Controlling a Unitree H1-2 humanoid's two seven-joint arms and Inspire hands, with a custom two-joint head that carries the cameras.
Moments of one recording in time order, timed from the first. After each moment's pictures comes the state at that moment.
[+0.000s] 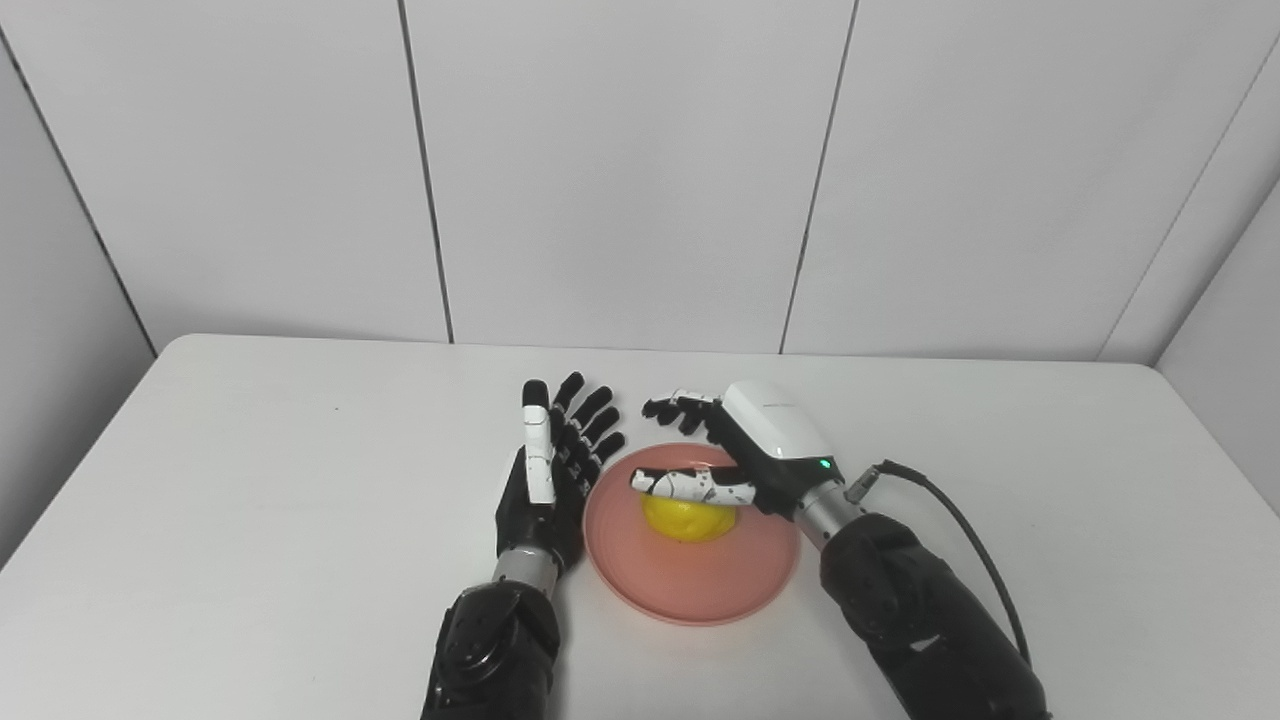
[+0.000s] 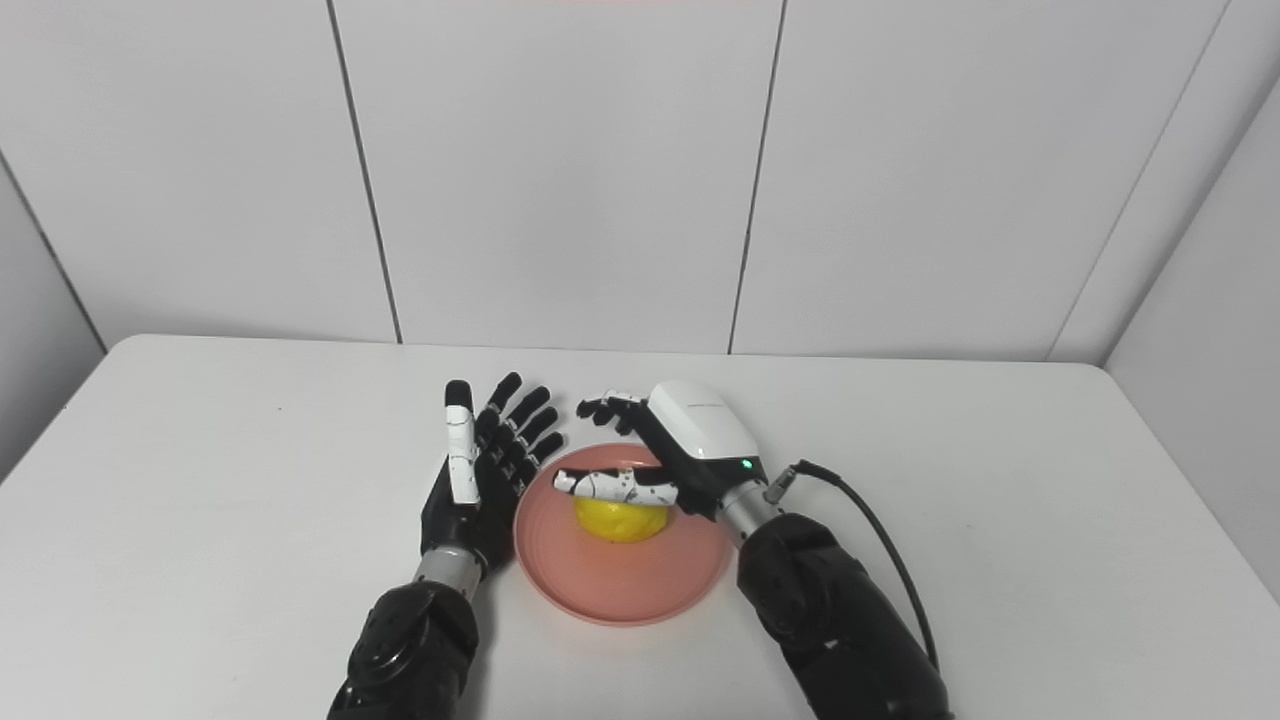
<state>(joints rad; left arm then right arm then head) -0.41 -0.21 0.07 0.33 -0.25 0.09 -0.01 -0.54 -0.21 0.31 0.26 -0.68 -0.09 0.06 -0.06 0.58</state>
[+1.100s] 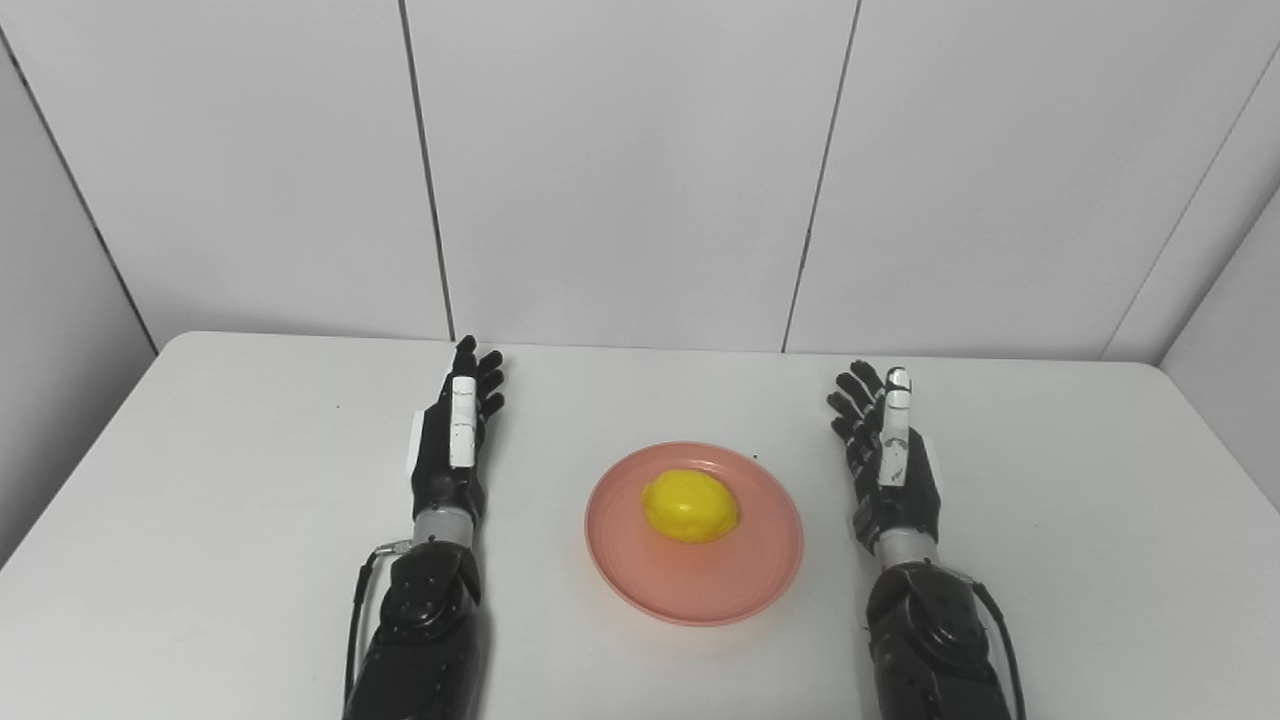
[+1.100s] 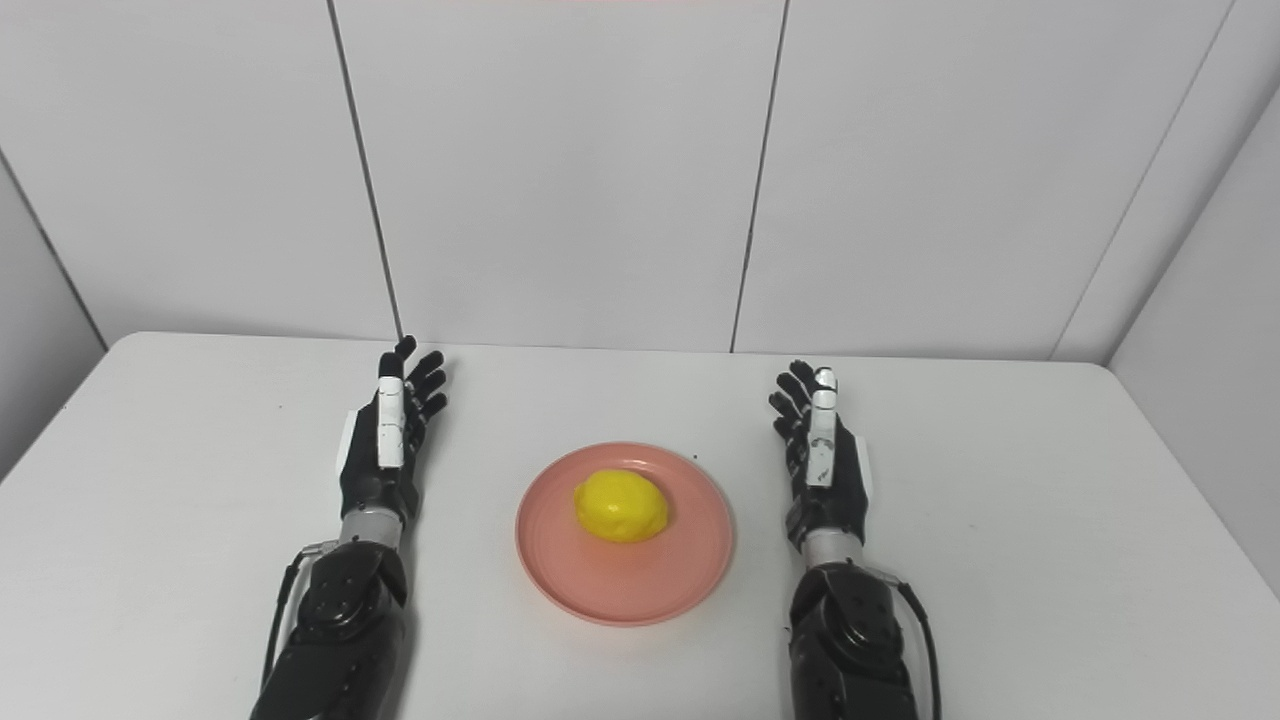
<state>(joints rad) -0.56 -0.05 0.11 0.64 -0.08 -0.21 0.11 -0.47 0.02 -0.22 0.41 0.21 -0.02 -0.05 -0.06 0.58</state>
